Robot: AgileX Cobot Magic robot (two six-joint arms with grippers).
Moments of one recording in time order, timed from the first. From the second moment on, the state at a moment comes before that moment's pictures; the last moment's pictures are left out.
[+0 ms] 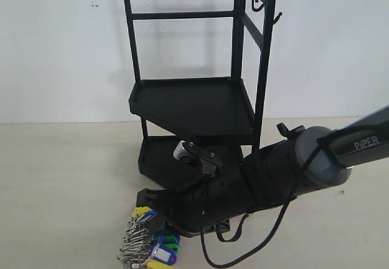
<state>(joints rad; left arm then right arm) -0.02 0.00 0.00 -0.15 0.30 0.07 0.51 2.05 -1.12 1.65 0.45 -1.02</state>
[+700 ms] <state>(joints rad) -0.02 0.00 0.00 -0.15 0.30 0.07 0.63 1.84 -1.00 1.60 0.28 -1.10</state>
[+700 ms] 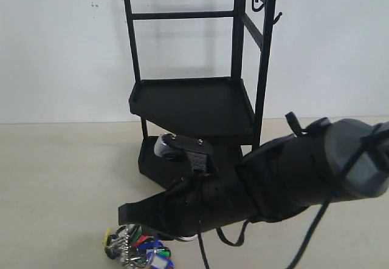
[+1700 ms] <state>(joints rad) -0.02 0.00 0.00 -0.15 0.30 0.07 0.64 1.37 -0.82 1.25 0.17 -0.91</state>
